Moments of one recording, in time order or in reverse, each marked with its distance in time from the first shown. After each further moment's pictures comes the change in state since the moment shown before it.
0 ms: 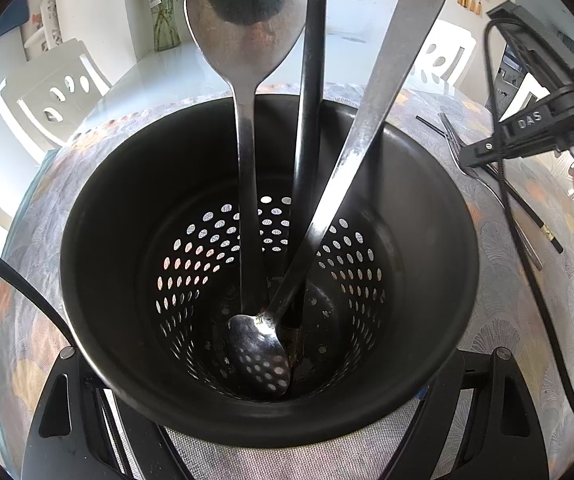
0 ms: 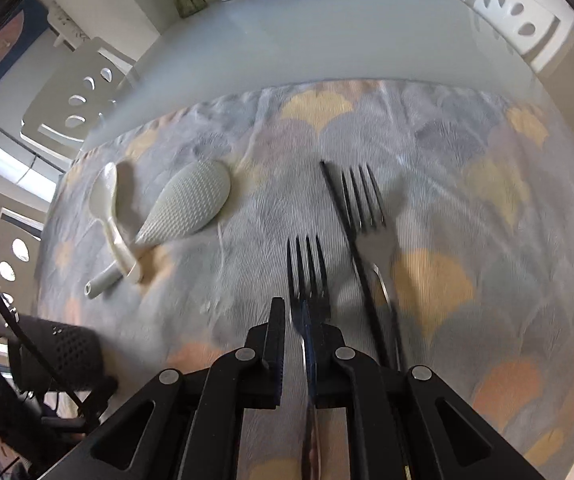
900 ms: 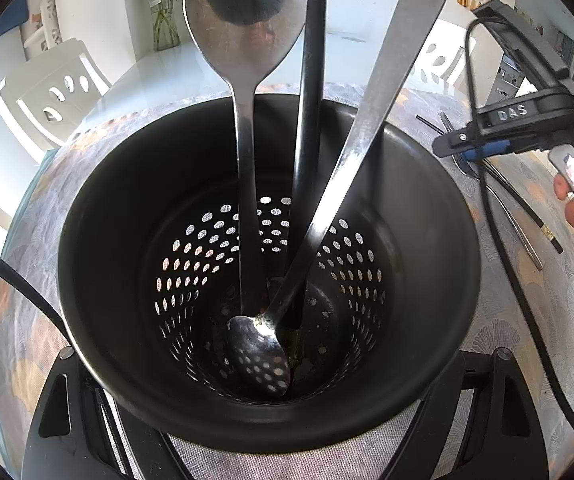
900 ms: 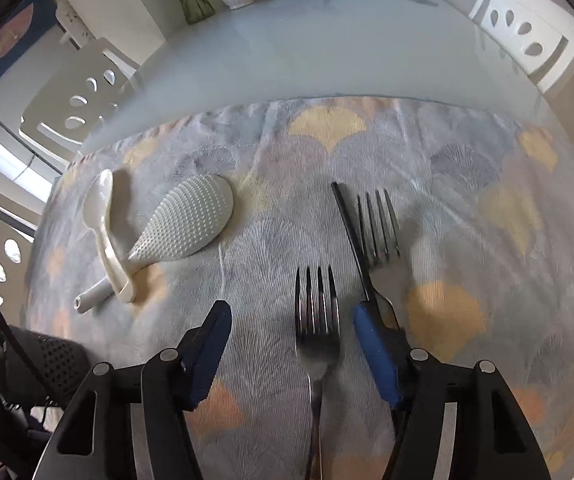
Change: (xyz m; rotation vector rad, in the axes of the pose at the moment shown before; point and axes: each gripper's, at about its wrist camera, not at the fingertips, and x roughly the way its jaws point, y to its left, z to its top) left arm 0.001 0.000 0.000 0.002 0.000 0.001; right arm 0.016 0.008 0.007 -0.030 -0.064 -0.025
